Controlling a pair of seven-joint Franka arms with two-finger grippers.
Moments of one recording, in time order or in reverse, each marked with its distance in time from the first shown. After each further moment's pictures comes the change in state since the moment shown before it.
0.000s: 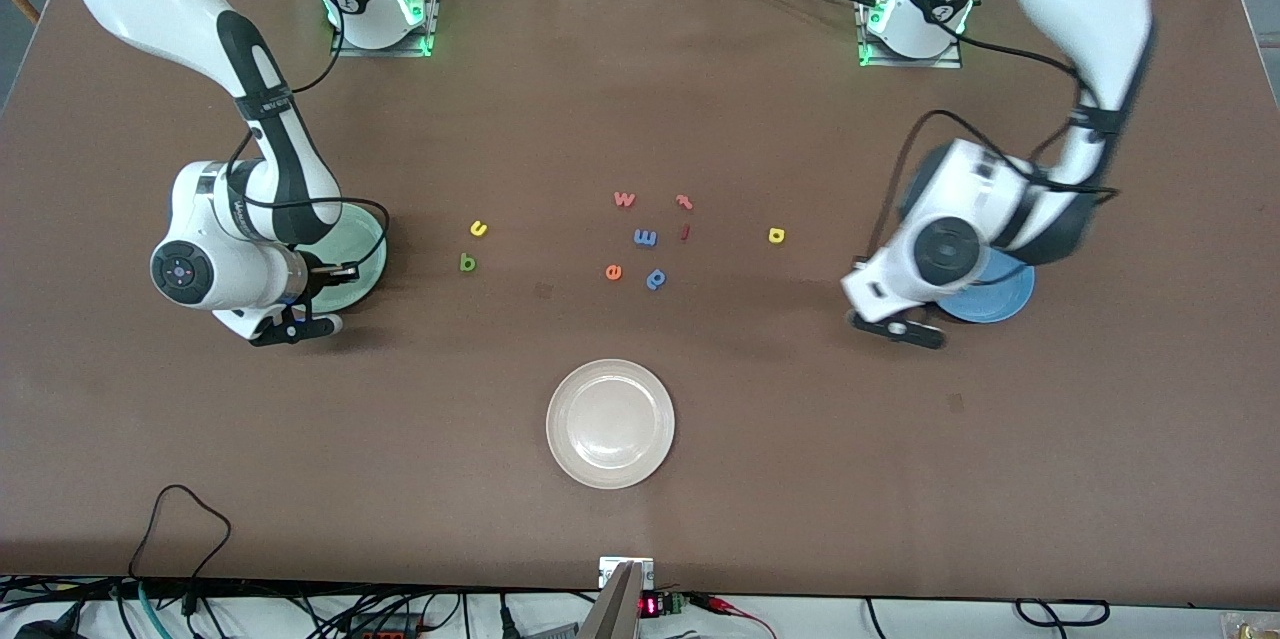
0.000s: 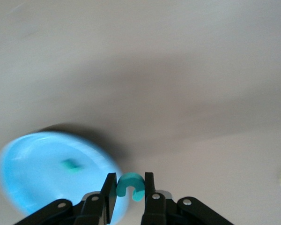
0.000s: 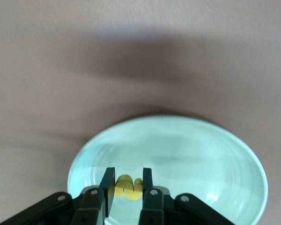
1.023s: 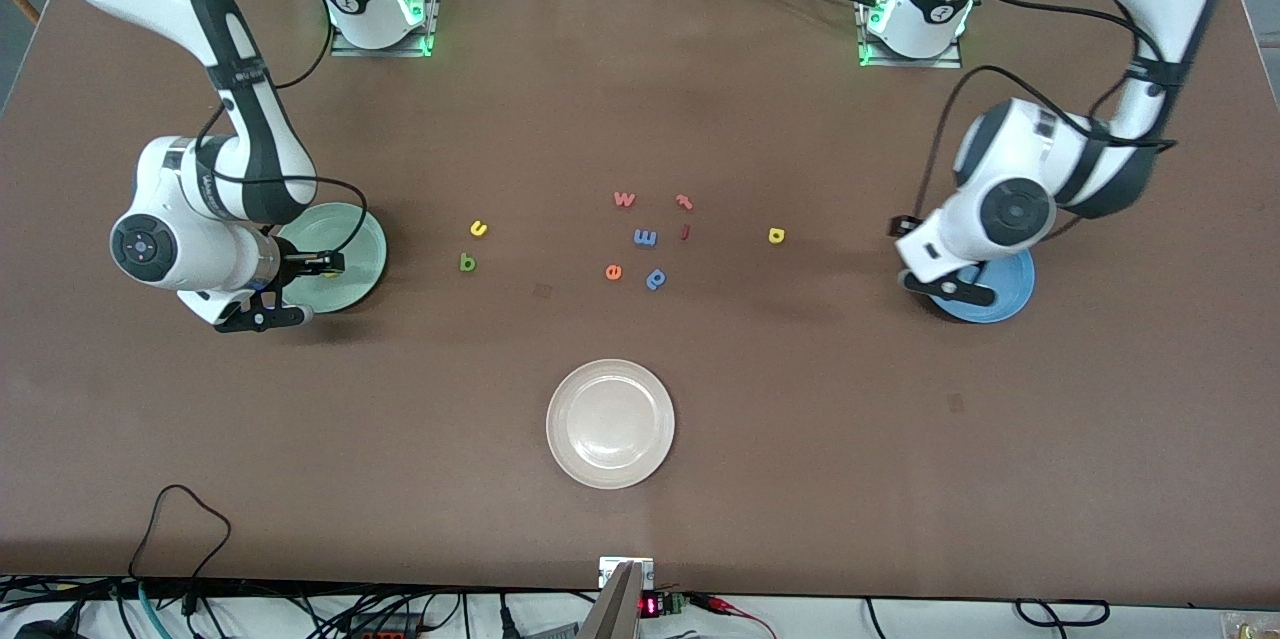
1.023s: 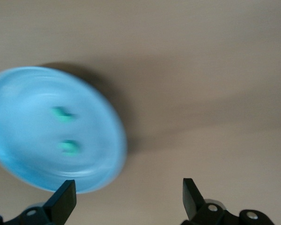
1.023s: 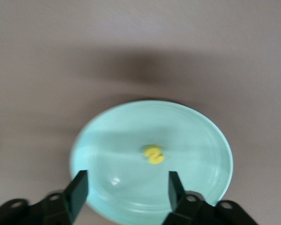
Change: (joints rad) left arm 0.171 -0.163 -0.248 -0.246 -0.059 0.053 -0.128; right arm 0.007 -0.097 0.005 0.001 -0.026 -0.038 0.056
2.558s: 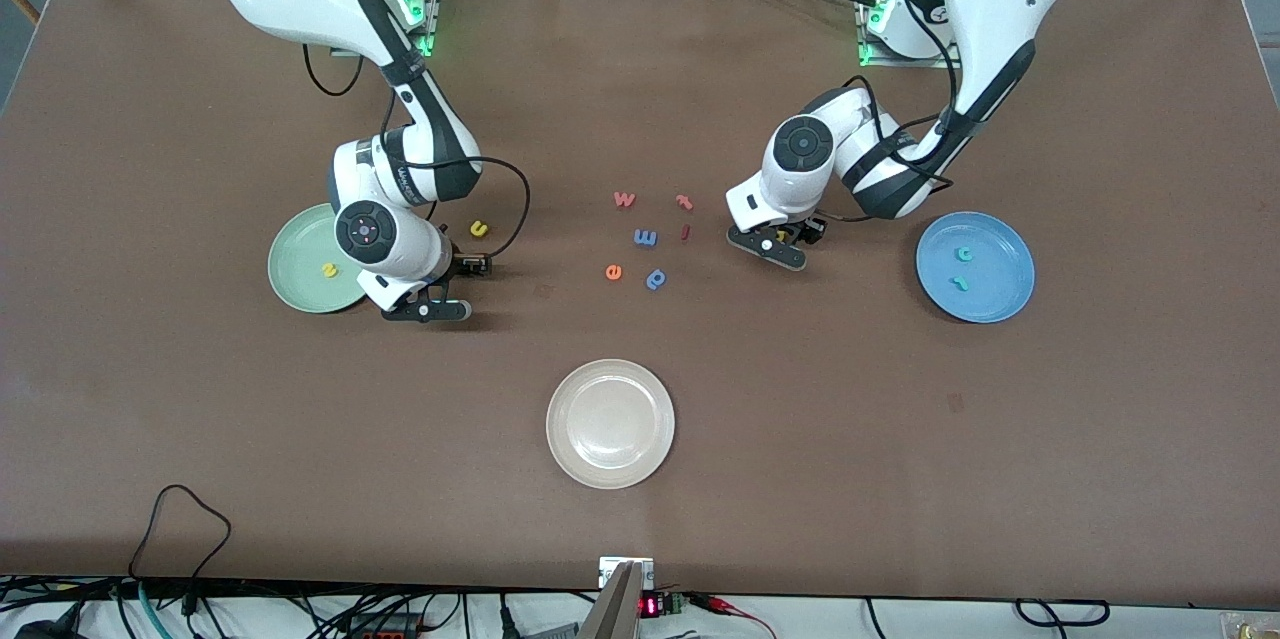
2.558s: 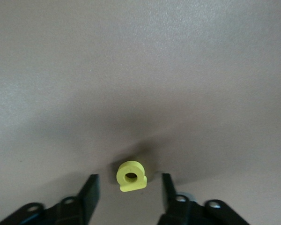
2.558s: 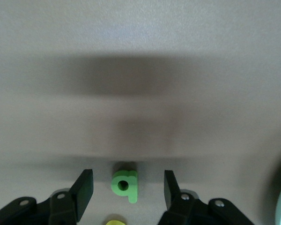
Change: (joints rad) left arm -0.135 0.237 -0.152 -0.074 0.315 0.363 -0.304; right arm 0.305 0.152 0.013 -0.014 0.108 0.212 0.354
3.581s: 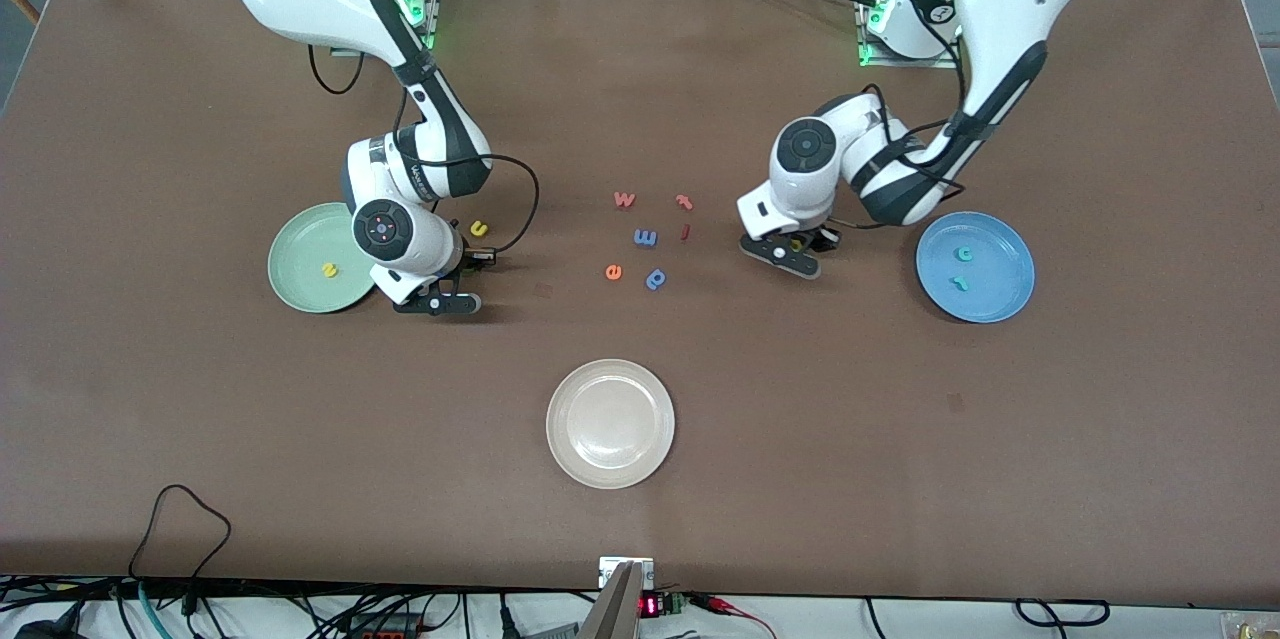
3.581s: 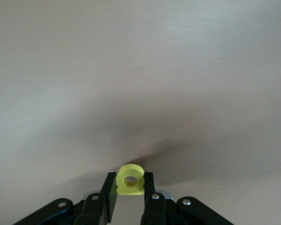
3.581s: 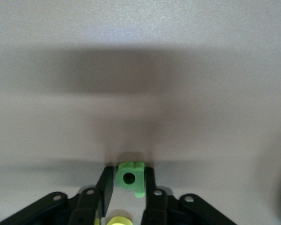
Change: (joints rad) left arm 0.052 -0.025 0.000 0.036 0.114 -0.100 -0.004; right arm 0.025 0.007 0.000 -0.017 0.001 0.000 0.026
